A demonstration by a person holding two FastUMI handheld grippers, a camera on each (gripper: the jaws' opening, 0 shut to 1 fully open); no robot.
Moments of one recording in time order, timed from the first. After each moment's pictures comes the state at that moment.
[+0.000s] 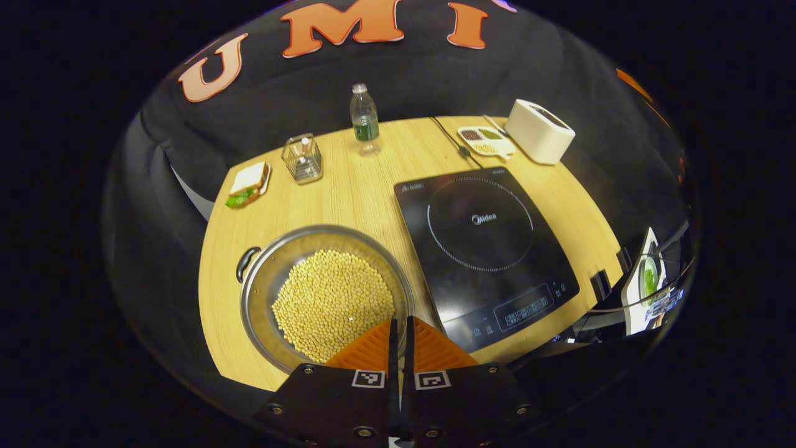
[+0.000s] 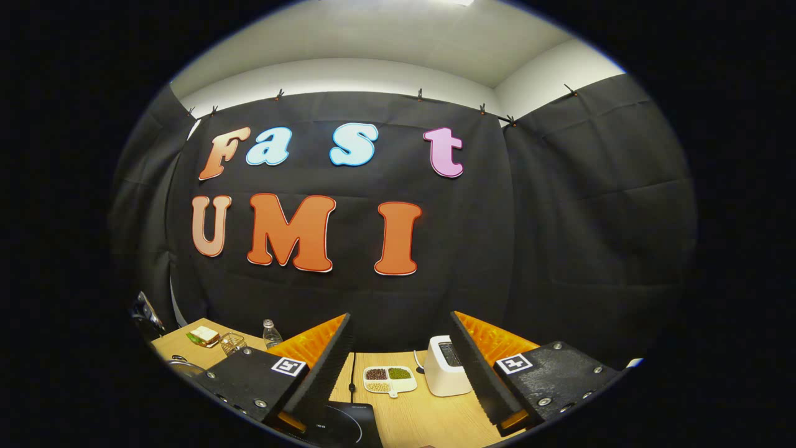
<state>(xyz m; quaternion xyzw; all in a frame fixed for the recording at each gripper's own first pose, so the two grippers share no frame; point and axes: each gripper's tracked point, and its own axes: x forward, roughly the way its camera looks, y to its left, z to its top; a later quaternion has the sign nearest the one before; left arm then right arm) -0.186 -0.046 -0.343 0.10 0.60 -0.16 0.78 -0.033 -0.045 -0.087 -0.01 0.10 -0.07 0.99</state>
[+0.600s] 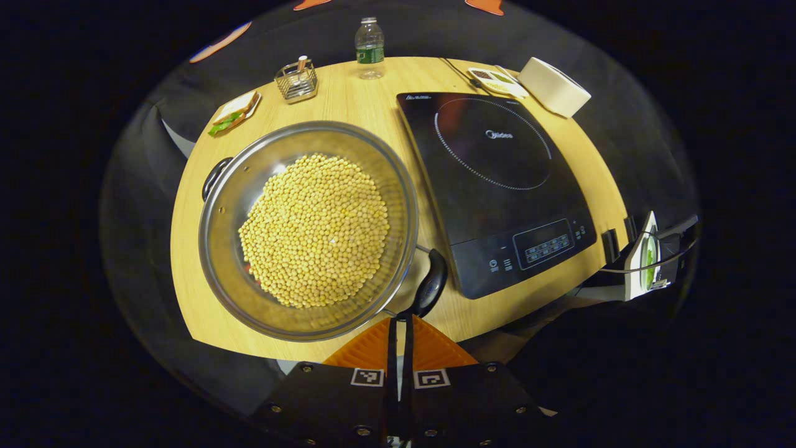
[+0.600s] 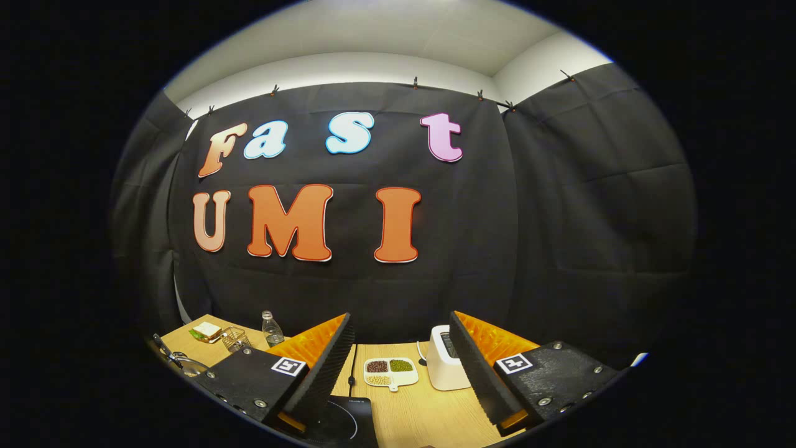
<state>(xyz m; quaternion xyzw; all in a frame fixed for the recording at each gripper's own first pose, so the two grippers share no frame) -0.266 -0.008 -0.399 0.09 0.69 -0.12 0.70 -0.027 -0.069 -0.114 0.00 0.12 -0.05 0.99</state>
